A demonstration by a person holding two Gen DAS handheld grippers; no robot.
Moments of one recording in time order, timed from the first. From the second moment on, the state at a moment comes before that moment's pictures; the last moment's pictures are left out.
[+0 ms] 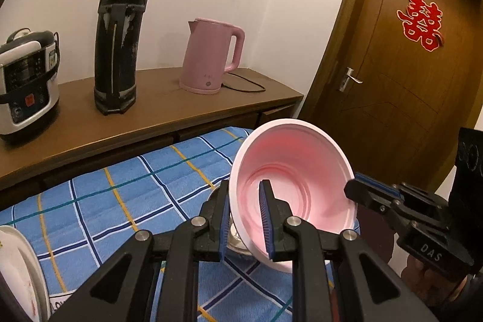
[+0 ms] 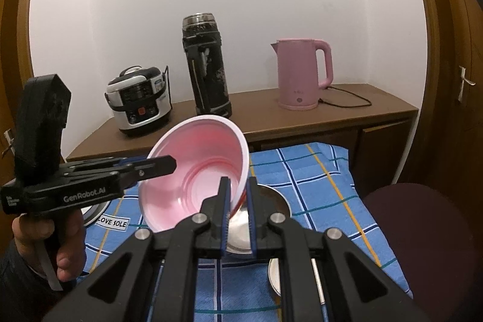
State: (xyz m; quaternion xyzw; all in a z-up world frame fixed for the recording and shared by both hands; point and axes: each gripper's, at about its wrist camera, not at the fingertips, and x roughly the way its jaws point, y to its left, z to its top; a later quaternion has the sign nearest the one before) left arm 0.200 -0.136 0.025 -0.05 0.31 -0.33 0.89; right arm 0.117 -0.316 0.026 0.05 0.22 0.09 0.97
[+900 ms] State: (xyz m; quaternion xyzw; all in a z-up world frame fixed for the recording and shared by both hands) left arm 0.233 -0.151 -0.011 -0.05 0.36 -0.35 0.86; right arm 0.156 -0.326 -0.001 0.06 0.26 0.07 0.96
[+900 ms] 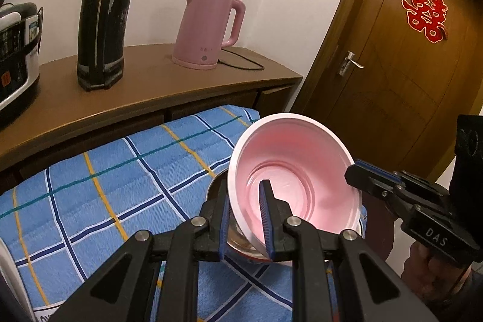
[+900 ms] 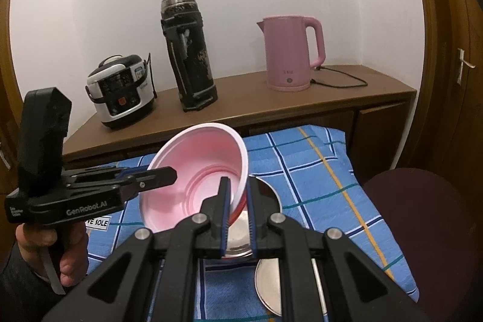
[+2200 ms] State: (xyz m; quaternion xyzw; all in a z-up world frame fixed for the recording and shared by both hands) left arm 0.242 -0.153 -0.033 -0.07 0.38 -0.37 0.84; right arm 0.189 -0.341 -0.020 0.07 0.31 0.05 0.95
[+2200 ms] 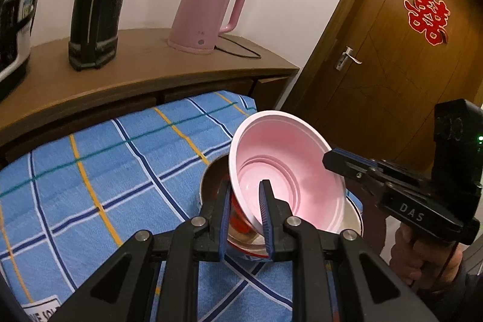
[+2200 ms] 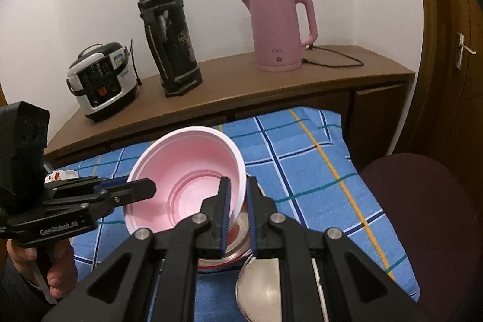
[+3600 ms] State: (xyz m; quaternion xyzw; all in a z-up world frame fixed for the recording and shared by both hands) left arm 0.246 -0.161 -0.056 -0.06 0.42 -0.37 0.83; right arm 0.213 -0.343 -0.052 0.06 0.36 0.04 0.93
